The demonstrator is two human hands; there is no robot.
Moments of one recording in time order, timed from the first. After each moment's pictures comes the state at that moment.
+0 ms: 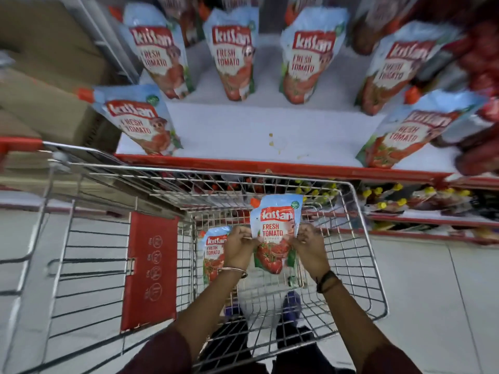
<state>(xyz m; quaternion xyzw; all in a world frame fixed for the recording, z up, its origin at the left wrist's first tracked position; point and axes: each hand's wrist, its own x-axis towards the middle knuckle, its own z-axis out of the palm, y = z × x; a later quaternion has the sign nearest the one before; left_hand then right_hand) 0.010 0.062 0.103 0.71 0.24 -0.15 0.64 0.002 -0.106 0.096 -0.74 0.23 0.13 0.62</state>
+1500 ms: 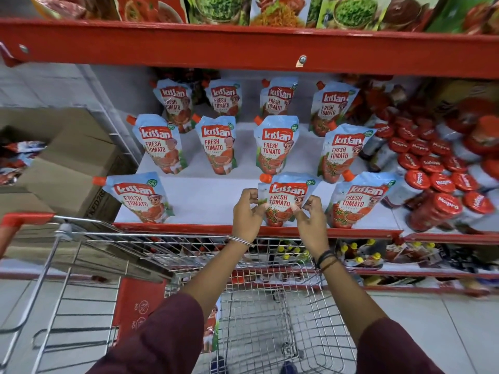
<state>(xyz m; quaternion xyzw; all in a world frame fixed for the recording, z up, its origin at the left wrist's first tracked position) 0.159 -0.001 0.238 0.80 0.00 0.05 0.60 0.132 -0.145 0.232 -0.80 0.11 -0.11 0.58</state>
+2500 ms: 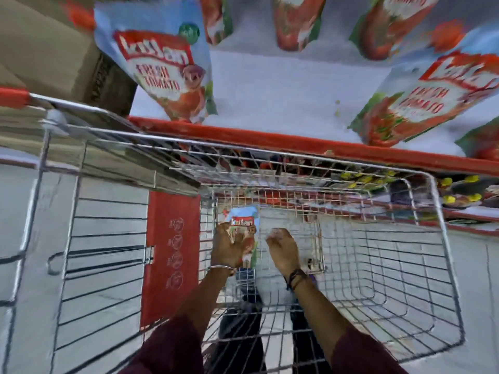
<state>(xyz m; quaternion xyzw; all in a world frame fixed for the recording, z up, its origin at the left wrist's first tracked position) -0.008 0.184 -0.043 0.83 0.26 -0.19 0.46 0.002 0.028 0.009 -0.79 0.23 0.28 0.49</state>
